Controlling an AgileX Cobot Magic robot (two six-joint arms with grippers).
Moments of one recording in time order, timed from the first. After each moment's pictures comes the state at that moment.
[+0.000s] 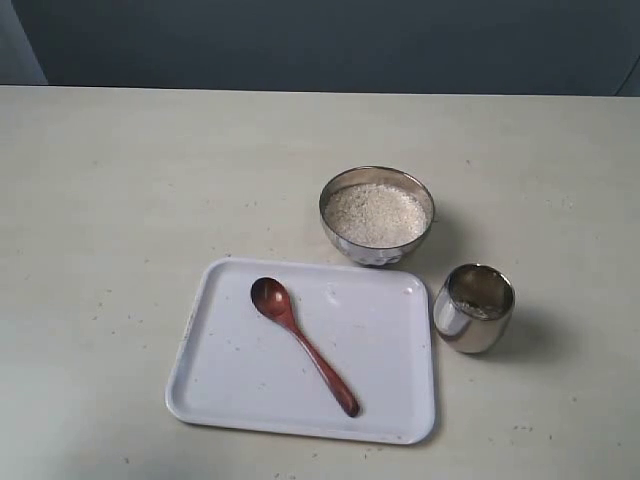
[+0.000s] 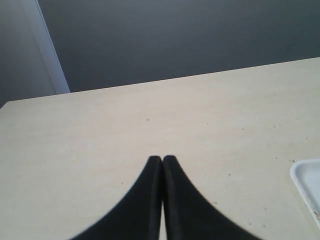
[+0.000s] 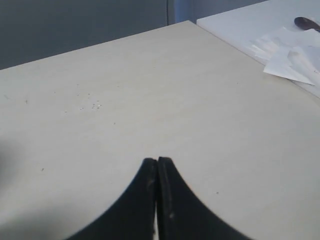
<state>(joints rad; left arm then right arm) -0.20 0.00 0.00 0.04 0.23 0.06 -0.33 0.00 -0.01 0.26 0.45 -0.13</state>
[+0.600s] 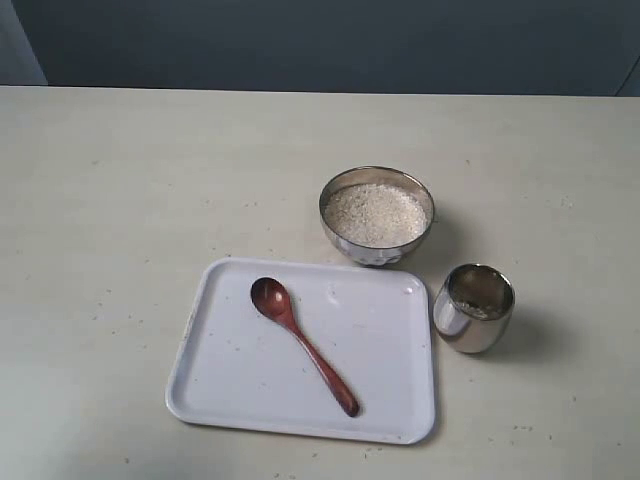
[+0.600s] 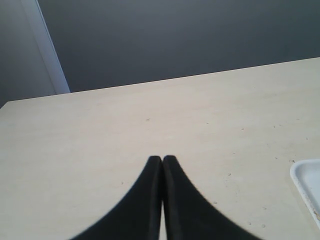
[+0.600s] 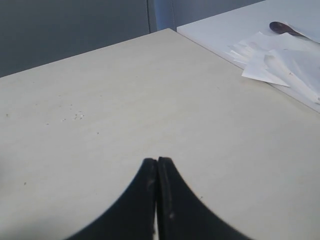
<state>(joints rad) -0.20 0.00 0.00 0.04 0.23 0.06 -0.33 0.00 -0.01 0.12 0.42 0.02</state>
